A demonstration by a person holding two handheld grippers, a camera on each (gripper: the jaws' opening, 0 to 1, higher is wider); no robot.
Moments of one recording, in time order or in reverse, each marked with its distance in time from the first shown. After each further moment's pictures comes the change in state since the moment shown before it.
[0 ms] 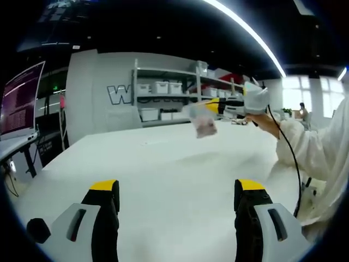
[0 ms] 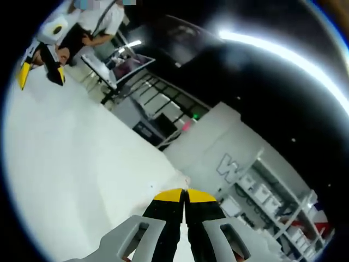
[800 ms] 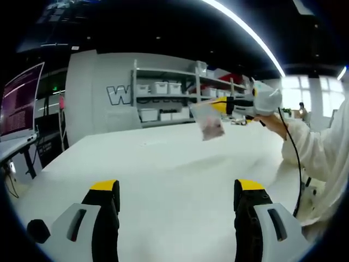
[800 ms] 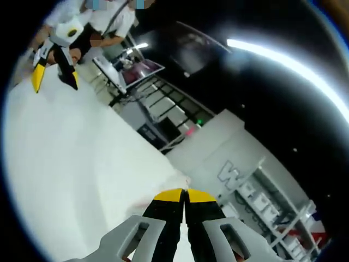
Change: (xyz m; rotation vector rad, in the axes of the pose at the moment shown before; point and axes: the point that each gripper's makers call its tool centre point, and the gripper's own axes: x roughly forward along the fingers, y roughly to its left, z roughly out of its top) left arm 0.001 -0.004 0.002 0.008 -0.004 -0.010; right arm -0.027 0.011 0.018 -0.055 -0.037 0.024
